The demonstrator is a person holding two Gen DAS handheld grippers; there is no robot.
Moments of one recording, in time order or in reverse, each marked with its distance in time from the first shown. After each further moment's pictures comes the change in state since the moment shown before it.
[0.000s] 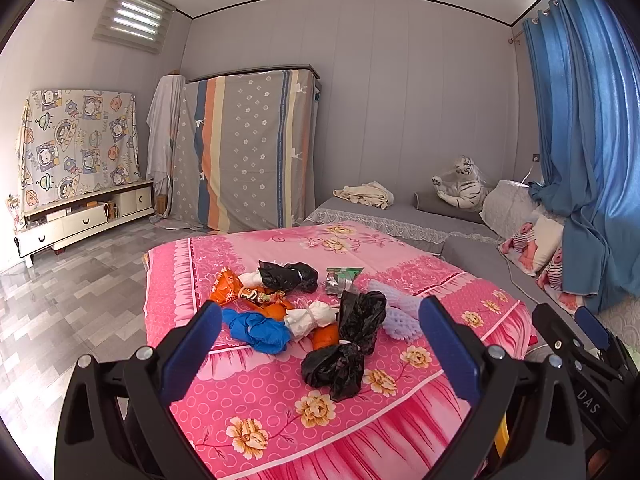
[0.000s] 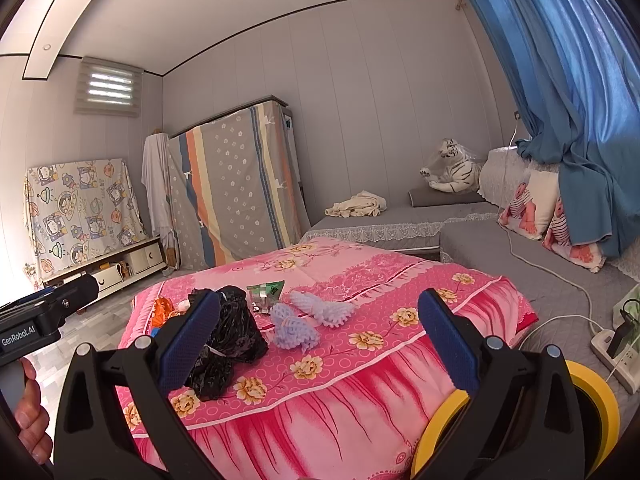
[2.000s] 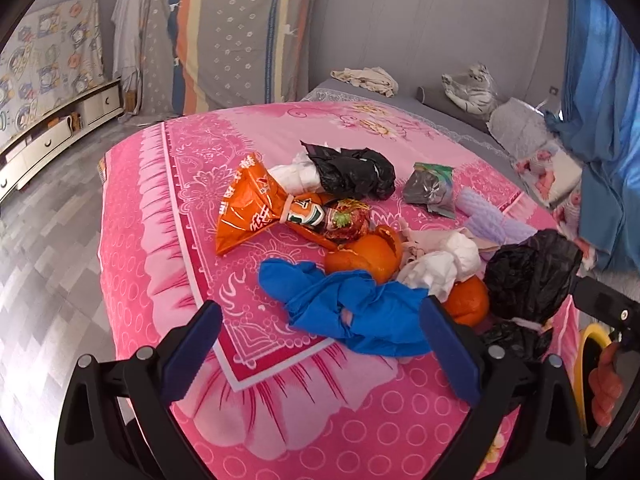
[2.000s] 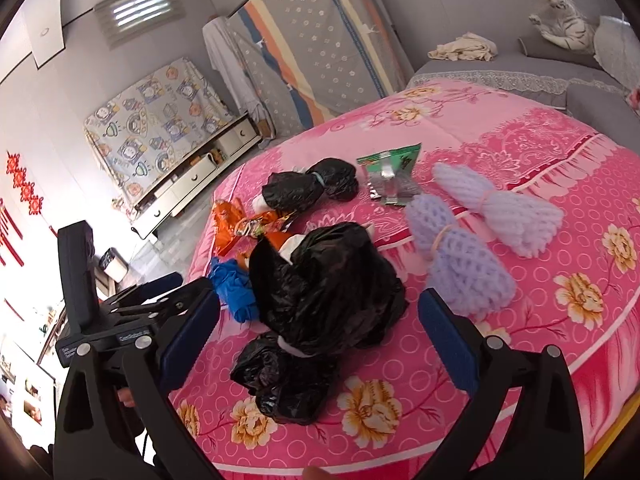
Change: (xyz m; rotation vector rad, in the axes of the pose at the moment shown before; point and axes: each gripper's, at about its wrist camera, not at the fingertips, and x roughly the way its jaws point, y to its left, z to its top) left arm 0.223 0.125 -0.035 -0.027 0.469 -0.109; right arm 0.213 0.069 -0.032 0.101 0.619 0.422
